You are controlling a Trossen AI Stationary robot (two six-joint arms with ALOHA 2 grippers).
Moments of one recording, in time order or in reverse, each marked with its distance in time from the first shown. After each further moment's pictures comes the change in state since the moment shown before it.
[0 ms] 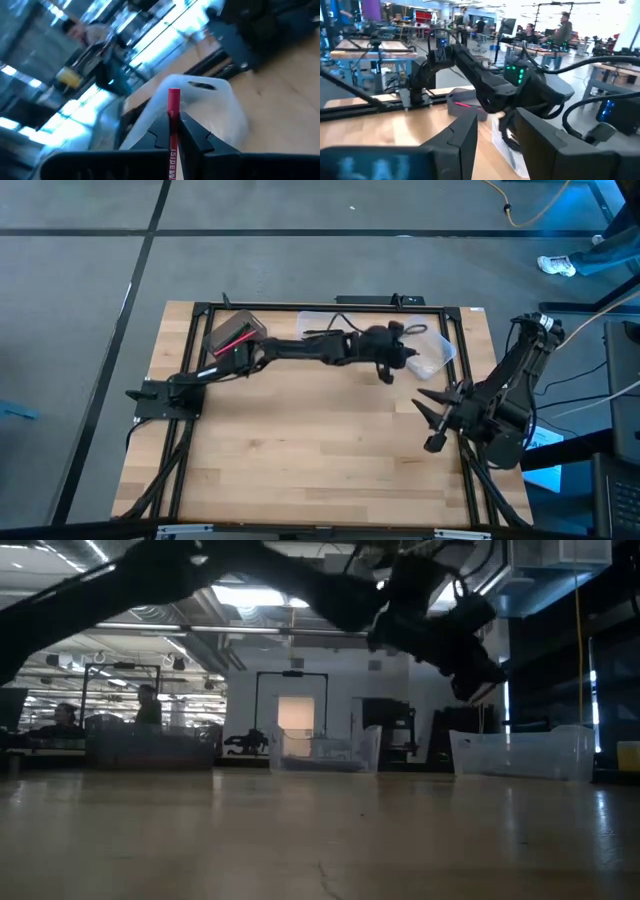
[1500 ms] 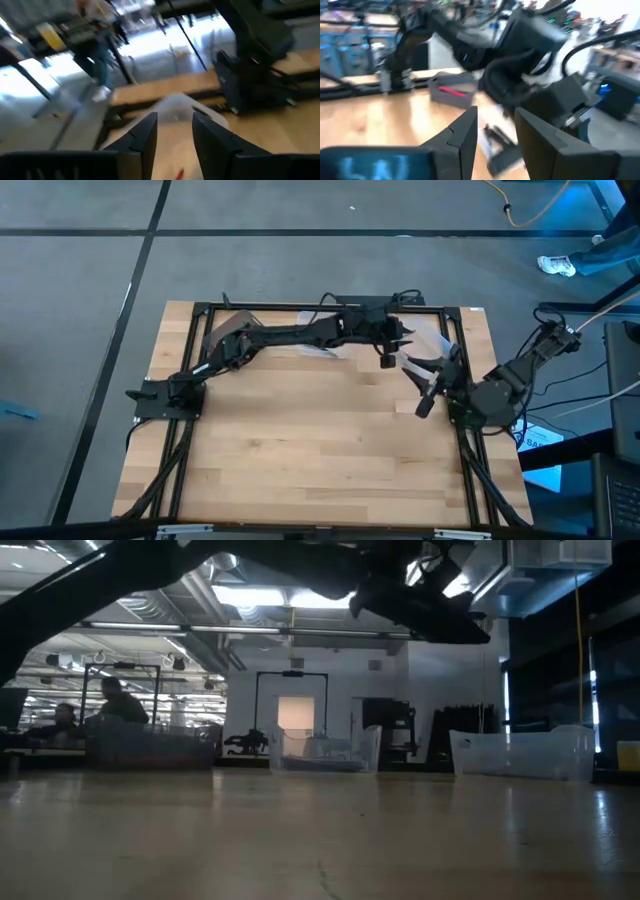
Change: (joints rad) left arm 0.060 -0.130 0.005 -0.123 0.105 -0.439; right arm -0.379 -0.189 0.000 -0.075 -0.384 -0.180
